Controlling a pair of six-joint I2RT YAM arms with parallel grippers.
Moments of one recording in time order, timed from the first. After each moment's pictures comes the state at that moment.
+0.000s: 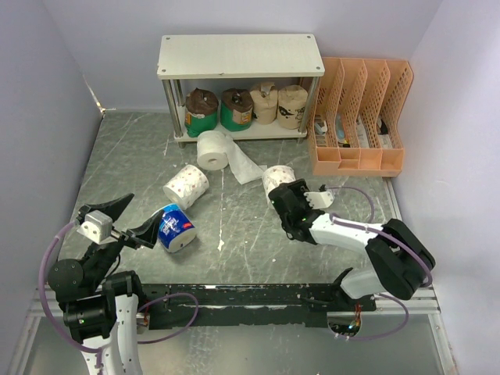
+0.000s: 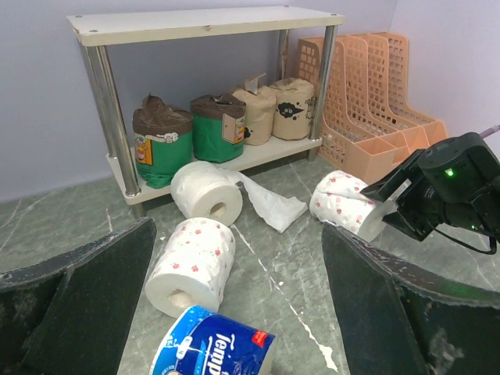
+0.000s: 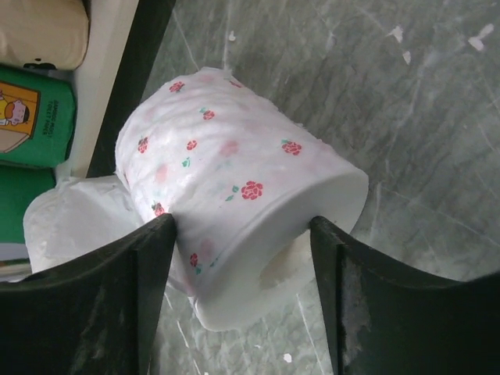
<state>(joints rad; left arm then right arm) 0.22 0.01 0.64 -0.33 0.68 -0.23 0.75 1.38 0.59 0.01 0.87 1.54</state>
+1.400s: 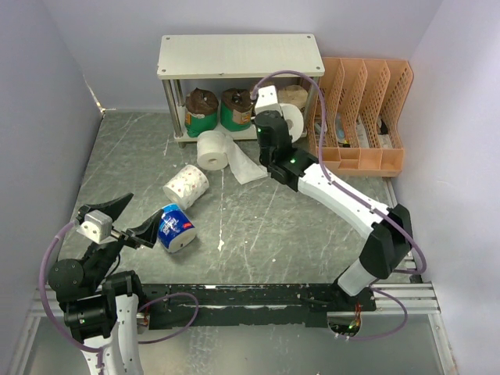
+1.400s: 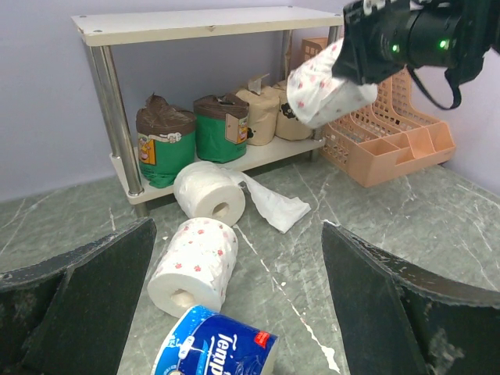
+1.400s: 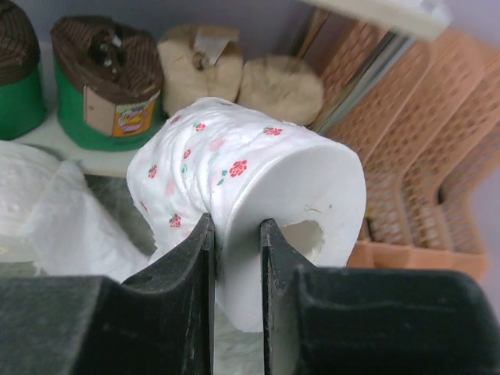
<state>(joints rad) 0.23 0.01 0.64 -0.33 0.68 -0.23 0.73 1.58 1.39 -0.07 0.78 -0.11</state>
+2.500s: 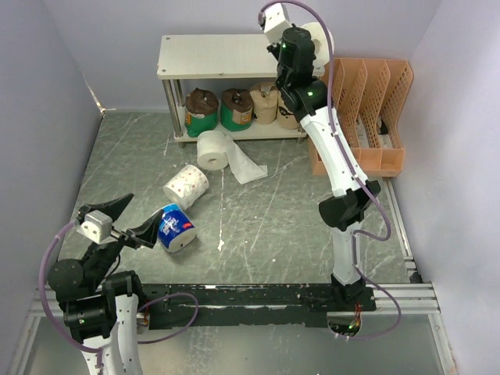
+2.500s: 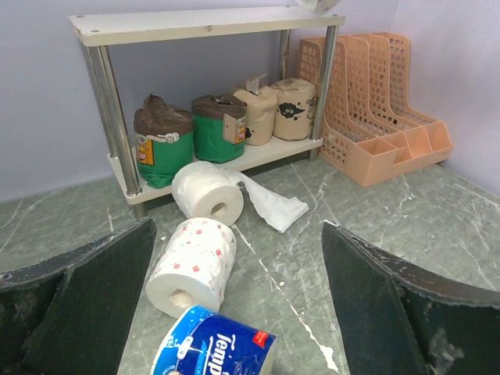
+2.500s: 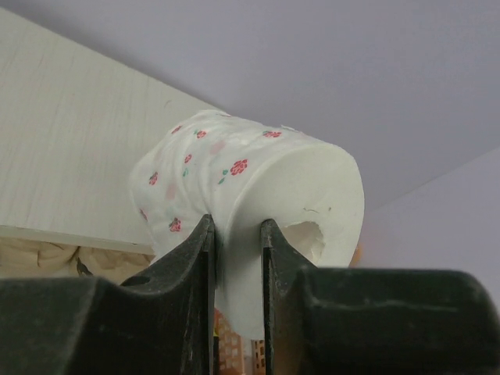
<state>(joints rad) 0.22 0.01 0.64 -0.33 0.68 -0.23 0.50 2.08 2.55 -0.44 0.62 -0.69</state>
